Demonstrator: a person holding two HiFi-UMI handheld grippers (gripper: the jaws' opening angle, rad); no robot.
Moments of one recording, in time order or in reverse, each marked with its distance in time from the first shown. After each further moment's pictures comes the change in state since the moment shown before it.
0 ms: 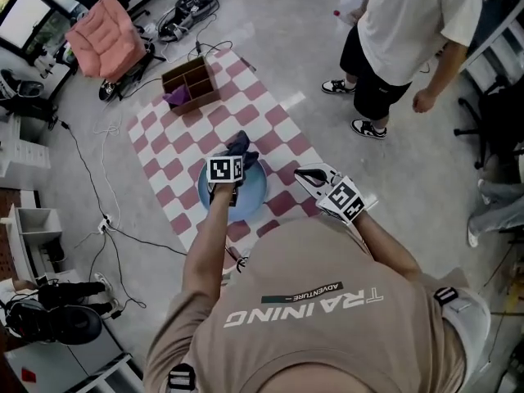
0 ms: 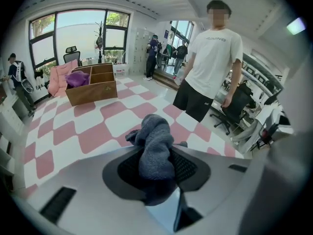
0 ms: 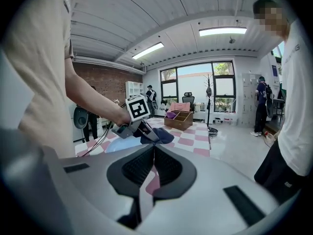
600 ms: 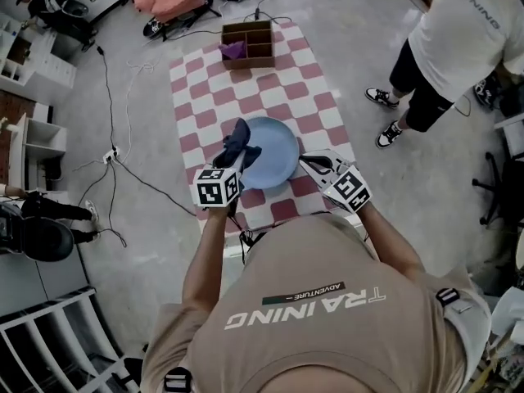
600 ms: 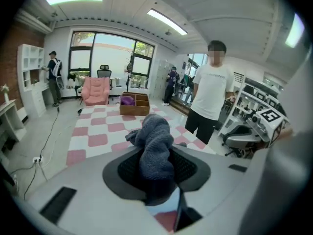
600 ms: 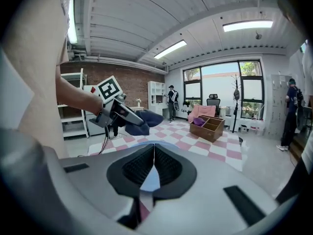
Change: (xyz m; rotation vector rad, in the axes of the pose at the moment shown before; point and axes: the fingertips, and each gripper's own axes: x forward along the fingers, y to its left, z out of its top) left arm -0.173 0.025 -0.059 -0.199 -0.316 0.144; right arm 0.056 0.058 0.035 -0.127 -0.001 0.262
